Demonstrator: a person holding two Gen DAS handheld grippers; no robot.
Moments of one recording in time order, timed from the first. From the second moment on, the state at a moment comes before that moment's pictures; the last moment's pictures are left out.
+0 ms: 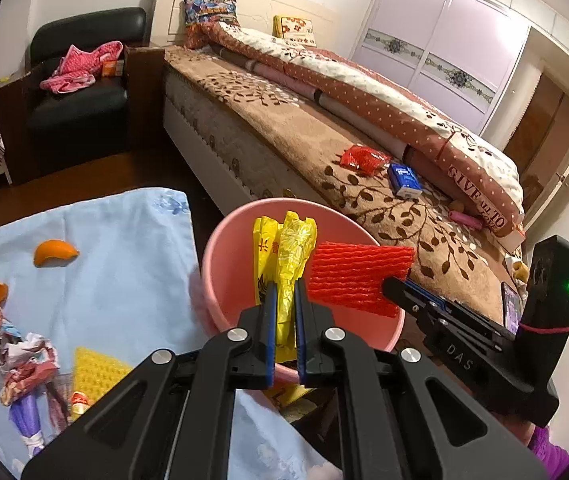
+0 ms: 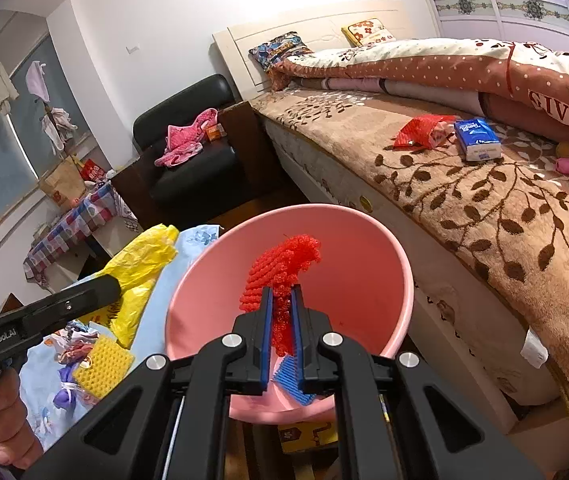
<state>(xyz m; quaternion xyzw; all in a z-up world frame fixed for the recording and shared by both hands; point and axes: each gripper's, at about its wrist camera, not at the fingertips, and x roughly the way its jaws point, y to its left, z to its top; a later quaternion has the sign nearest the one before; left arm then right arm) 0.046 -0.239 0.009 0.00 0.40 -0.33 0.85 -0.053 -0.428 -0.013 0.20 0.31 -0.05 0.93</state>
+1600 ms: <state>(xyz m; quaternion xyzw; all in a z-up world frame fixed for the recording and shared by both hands) 0.029 -0.190 0.017 0.00 0.39 -0.27 0.88 -0.065 -0.404 -0.004 0.20 0.30 -0.02 0.93</state>
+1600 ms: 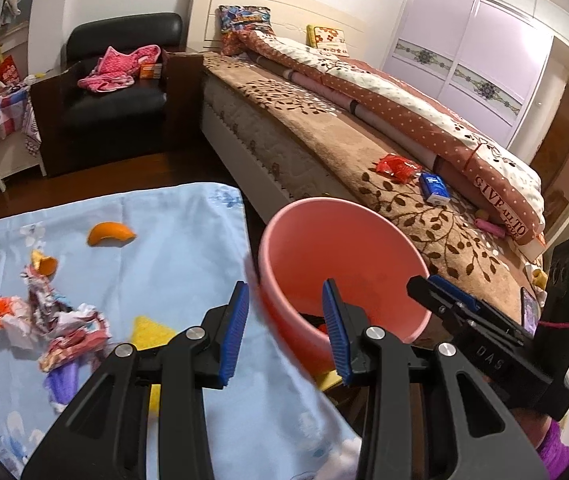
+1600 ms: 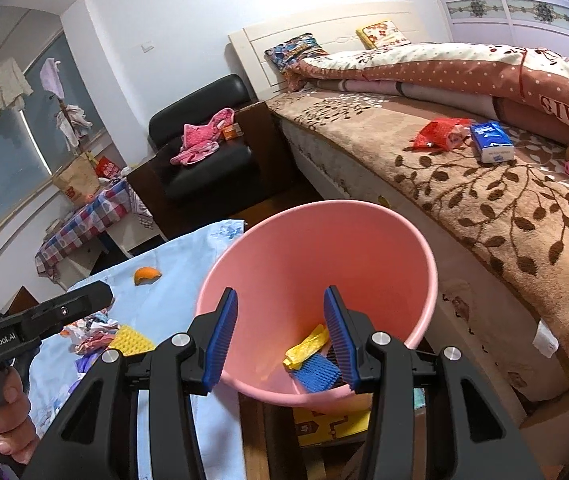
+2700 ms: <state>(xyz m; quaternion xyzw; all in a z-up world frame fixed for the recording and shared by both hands) 0.003 -0.079 -0.003 -0.02 0.41 -0.19 0.89 -0.057 -0.332 -0.006 0.16 0.33 0.08 0.93</state>
